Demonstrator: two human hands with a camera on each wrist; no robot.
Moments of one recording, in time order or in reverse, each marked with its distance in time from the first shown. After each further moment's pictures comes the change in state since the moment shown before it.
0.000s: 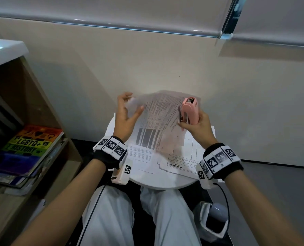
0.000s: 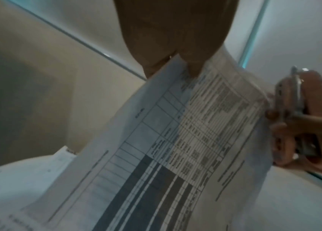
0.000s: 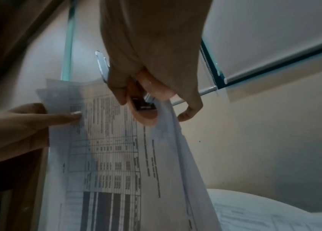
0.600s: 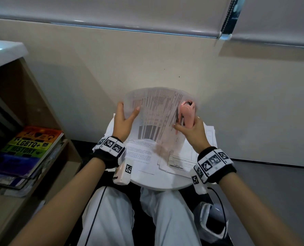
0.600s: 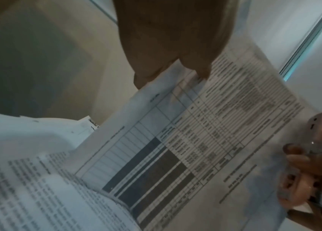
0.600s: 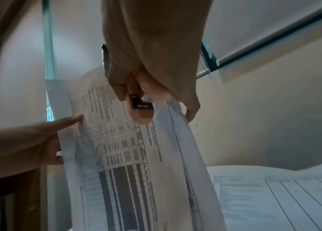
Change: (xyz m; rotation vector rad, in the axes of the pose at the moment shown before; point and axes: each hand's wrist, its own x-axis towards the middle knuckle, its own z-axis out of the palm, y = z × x) left_hand 0.000 -0.004 0.000 -0.077 0.033 -0.218; right_hand -0.002 0.017 0.015 0.058 0.013 0.071
